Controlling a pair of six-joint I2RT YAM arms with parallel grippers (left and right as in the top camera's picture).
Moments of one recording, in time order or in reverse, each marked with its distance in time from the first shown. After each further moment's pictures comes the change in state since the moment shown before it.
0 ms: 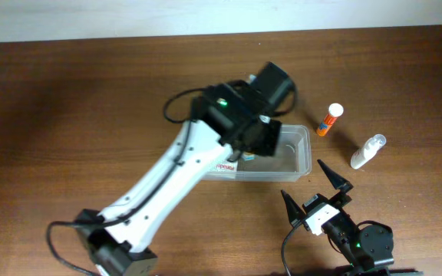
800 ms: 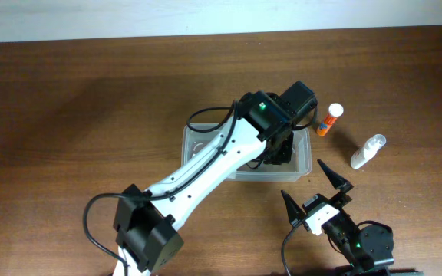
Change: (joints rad) left arm -0.045 0.166 -0.002 0.006 -0.036 -0.167; right arm 0.000 0.000 0.000 0.000 0.000 0.001
